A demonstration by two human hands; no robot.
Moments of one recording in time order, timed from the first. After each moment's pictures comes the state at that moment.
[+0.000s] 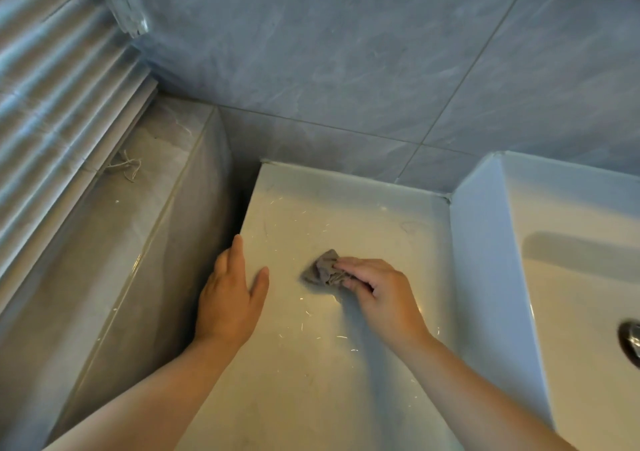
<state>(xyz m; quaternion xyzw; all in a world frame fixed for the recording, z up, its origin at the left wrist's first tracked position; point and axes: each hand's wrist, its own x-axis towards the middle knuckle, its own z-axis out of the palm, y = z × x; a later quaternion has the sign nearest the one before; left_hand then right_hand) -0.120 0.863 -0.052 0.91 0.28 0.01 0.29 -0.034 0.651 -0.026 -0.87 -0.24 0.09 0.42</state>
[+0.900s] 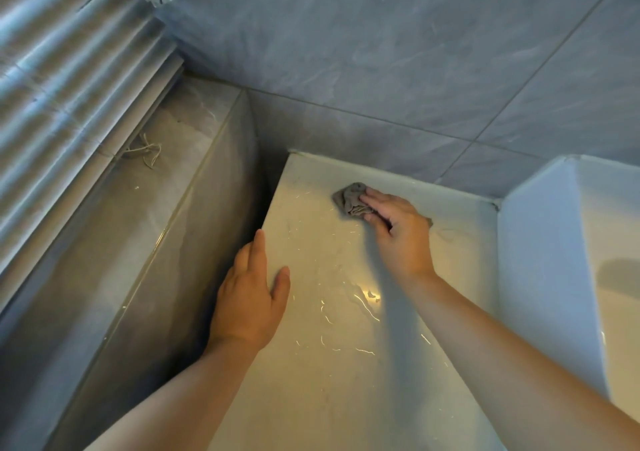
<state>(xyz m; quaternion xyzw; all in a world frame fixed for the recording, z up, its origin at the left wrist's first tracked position) -0.117 0.858 -0.051 0.91 0.30 0.02 0.29 0.060 0.698 -0.054 -0.88 -0.26 -0.01 0.40</state>
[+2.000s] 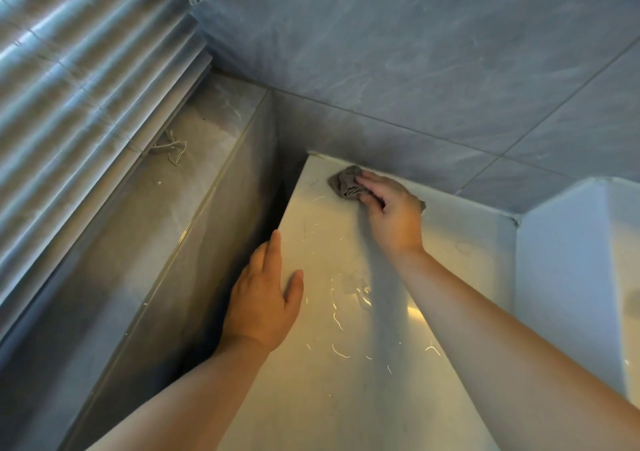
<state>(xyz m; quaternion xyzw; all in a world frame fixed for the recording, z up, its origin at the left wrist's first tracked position) -0.118 0.860 -0.054 0.91 0.29 0.02 0.29 0.080 0.747 -0.047 -0.87 -0.25 0.01 0.42</state>
